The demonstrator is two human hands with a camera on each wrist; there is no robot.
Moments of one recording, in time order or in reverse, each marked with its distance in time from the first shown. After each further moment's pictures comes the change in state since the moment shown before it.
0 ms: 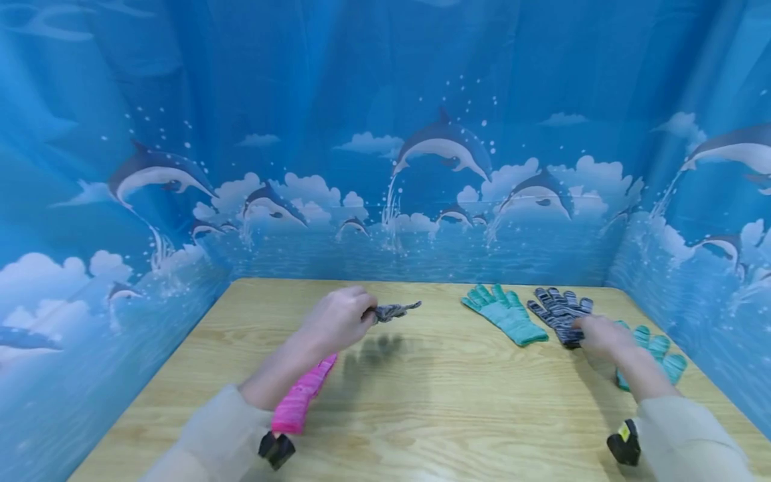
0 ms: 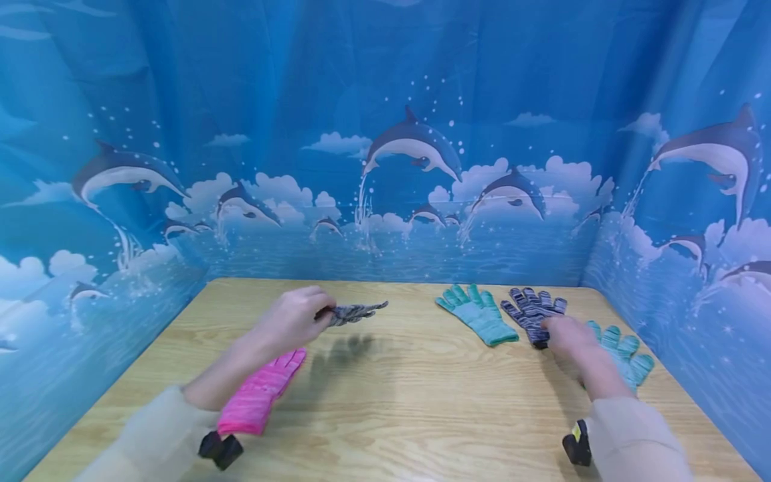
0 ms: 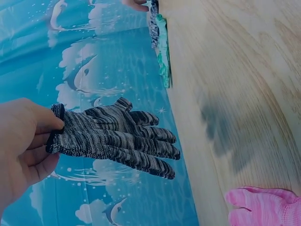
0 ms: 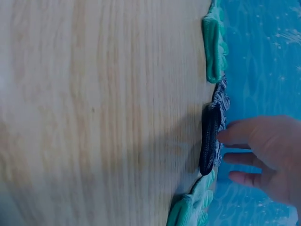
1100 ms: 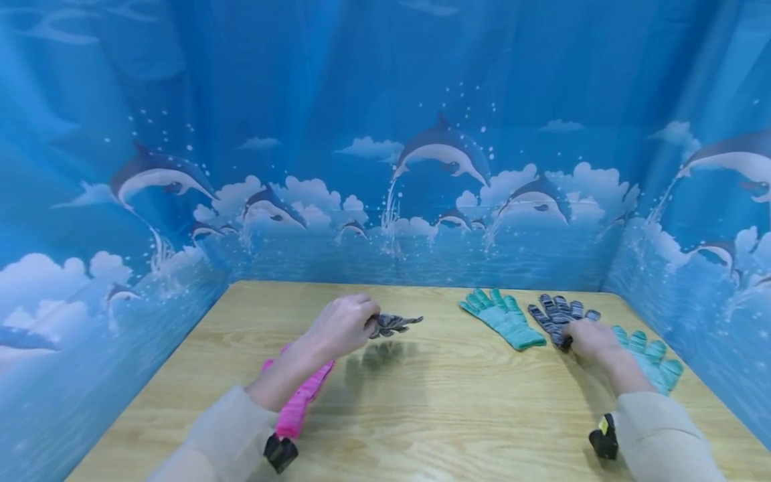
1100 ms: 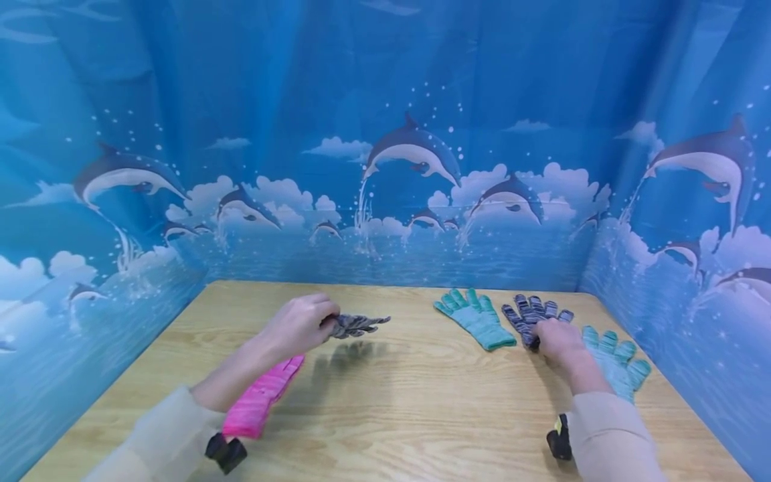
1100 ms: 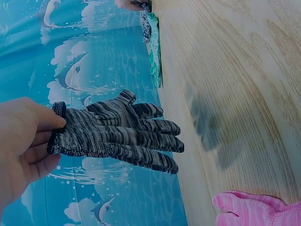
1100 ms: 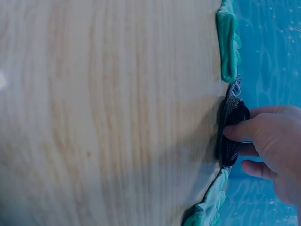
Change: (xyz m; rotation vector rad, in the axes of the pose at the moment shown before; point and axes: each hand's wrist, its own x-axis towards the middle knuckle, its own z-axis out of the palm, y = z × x) left_hand 0.000 -0.003 0.013 0.021 -0.018 0.045; right_hand 0.014 0.002 0.011 -0.101 0.049 -0.080
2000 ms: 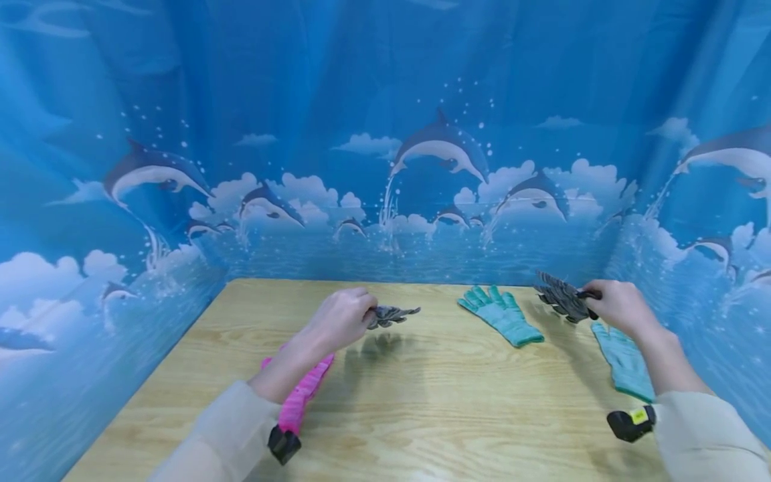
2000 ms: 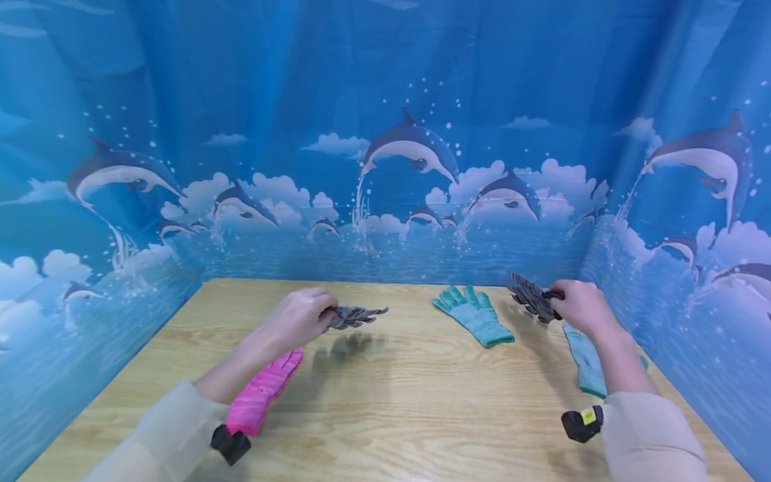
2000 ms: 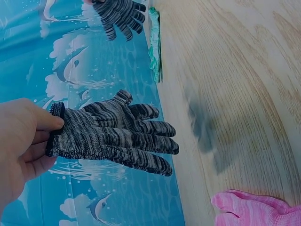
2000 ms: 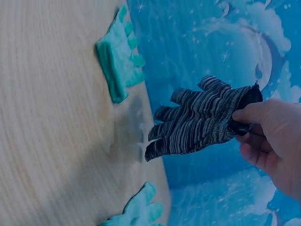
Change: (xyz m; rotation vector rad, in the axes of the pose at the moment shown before) left_hand 0.006 -0.006 0.003 0.022 0.007 -0.010; right_hand -0.018 0.000 -0.071 0.248 0.238 0.083
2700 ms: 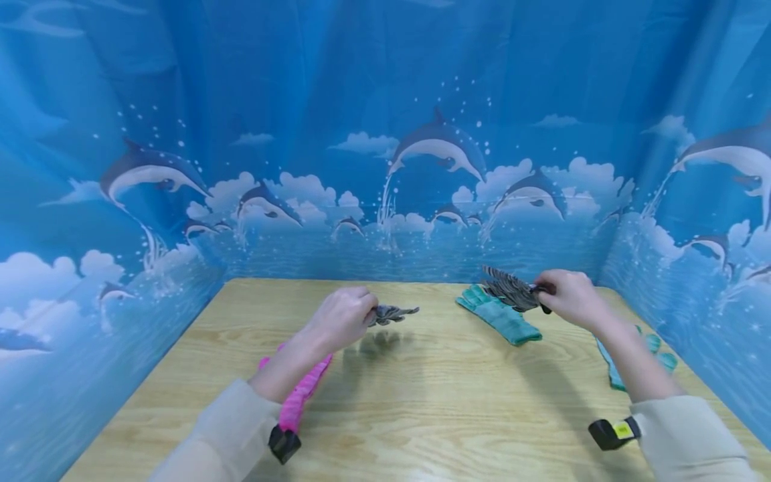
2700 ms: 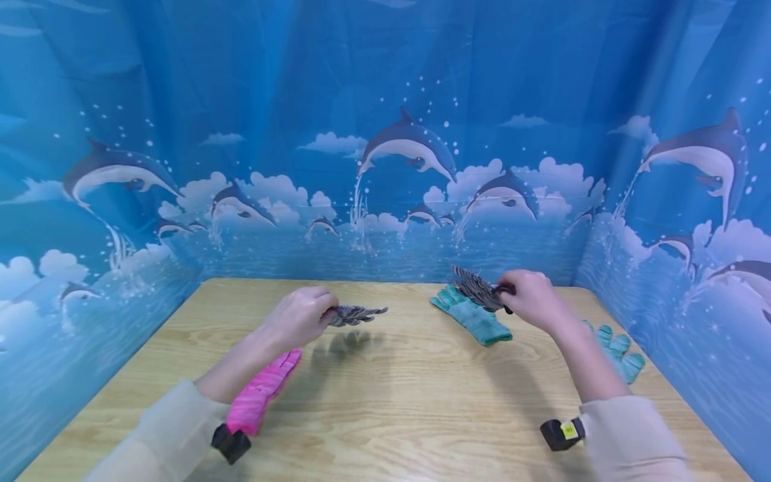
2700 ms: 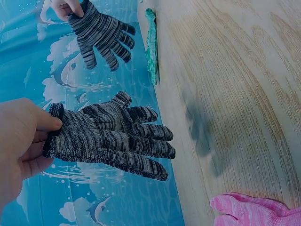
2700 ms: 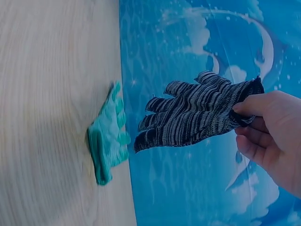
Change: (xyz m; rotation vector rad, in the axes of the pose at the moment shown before) left_hand 0.002 -0.001 0.004 0.046 0.057 0.100; right_hand 0.004 -0.084 -0.004 0.034 0.101 -0.235
